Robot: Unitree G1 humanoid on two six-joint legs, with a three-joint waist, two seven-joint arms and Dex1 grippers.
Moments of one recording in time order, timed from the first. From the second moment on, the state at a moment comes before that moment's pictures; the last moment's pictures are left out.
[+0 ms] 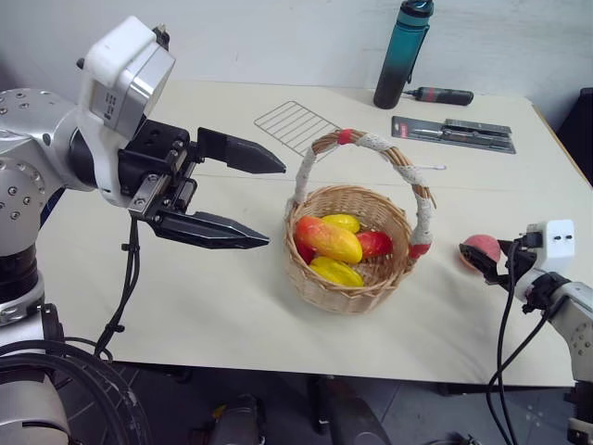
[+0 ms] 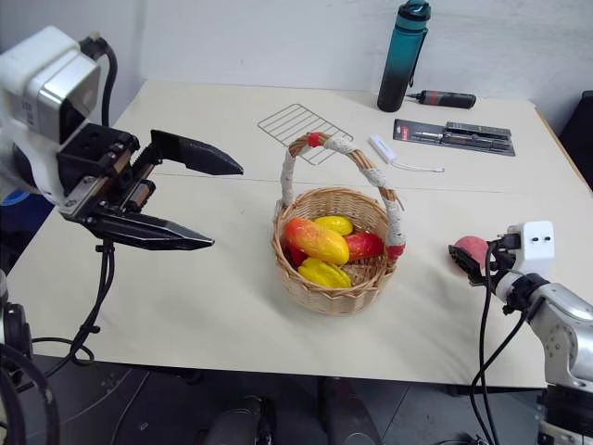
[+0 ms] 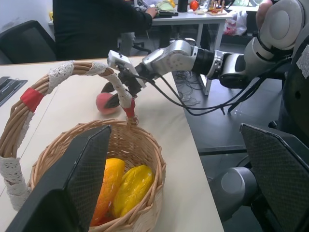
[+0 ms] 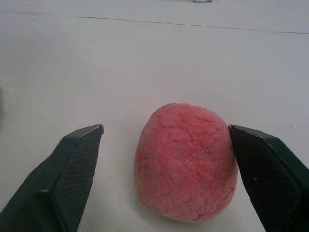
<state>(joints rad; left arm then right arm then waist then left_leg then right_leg) -0.99 0.95 0.08 -0.26 -0.92 0.97 -1.25 -0.17 -0.65 -0.45 -0.02 0.46 0.64 0.52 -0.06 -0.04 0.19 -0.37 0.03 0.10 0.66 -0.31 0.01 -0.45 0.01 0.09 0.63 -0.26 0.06</state>
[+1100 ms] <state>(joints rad) -0.98 0.98 0.08 -0.26 -0.92 0.96 -1.24 -0.11 -0.70 -0.49 -0.12 0.59 0.71 0.63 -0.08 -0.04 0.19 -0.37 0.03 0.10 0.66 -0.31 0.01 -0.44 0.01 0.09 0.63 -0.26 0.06</state>
